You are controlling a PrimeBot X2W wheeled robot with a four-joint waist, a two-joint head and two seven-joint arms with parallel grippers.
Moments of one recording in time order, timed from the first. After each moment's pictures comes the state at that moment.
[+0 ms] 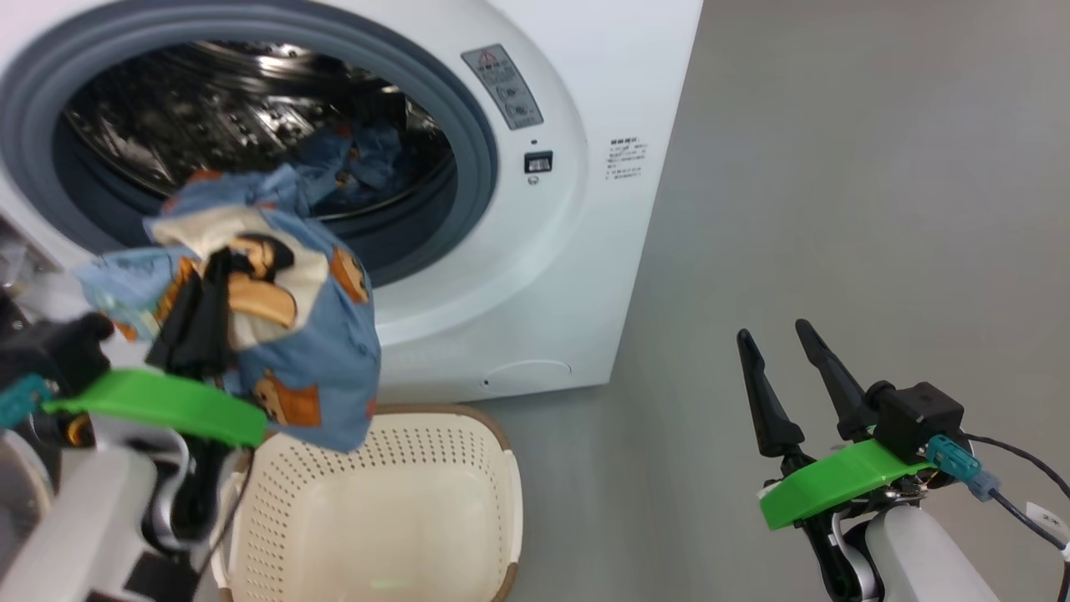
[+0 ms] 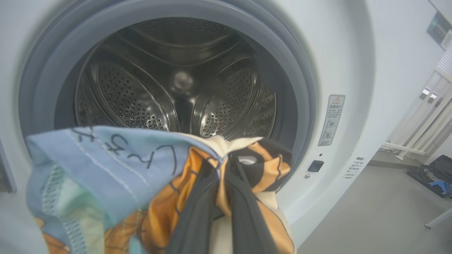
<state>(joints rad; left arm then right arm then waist) -0.50 0.39 -0.41 0.40 -0.86 -0.05 -0.24 -0.24 -0.06 0.16 0.35 0.31 0.13 -0.25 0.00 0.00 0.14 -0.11</state>
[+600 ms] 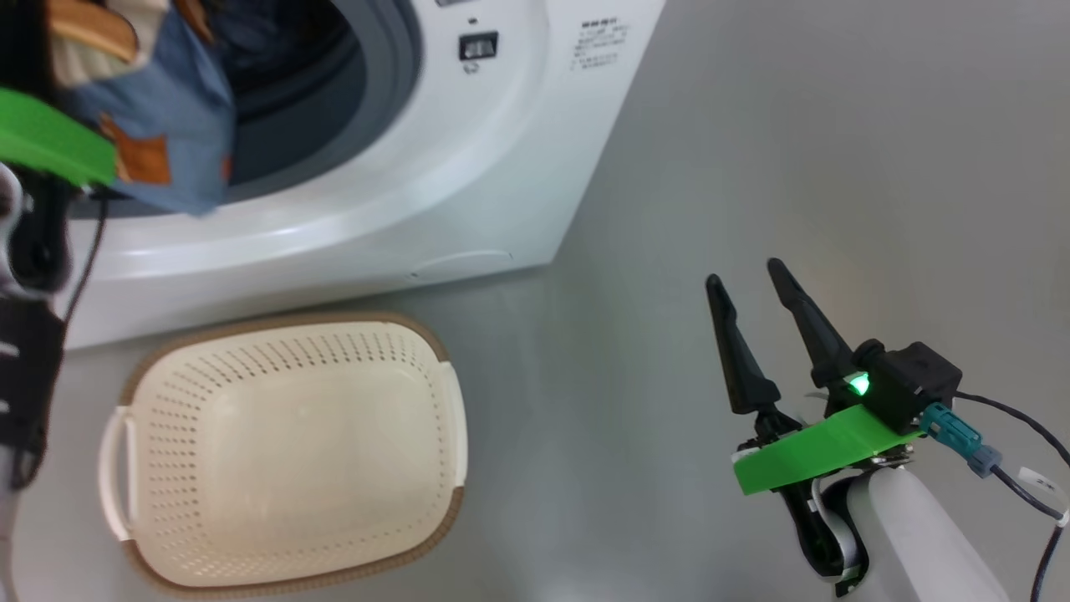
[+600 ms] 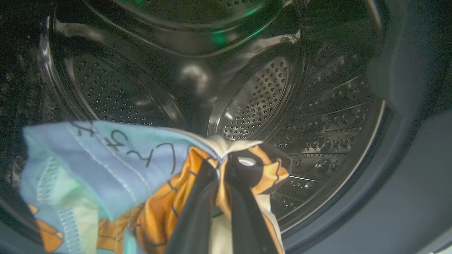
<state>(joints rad) -1.07 0.43 -0.42 0.79 -0.83 -0.12 -0.19 -0.29 -0.05 0.21 0.23 0.32 0.13 -0.25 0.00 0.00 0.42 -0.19</state>
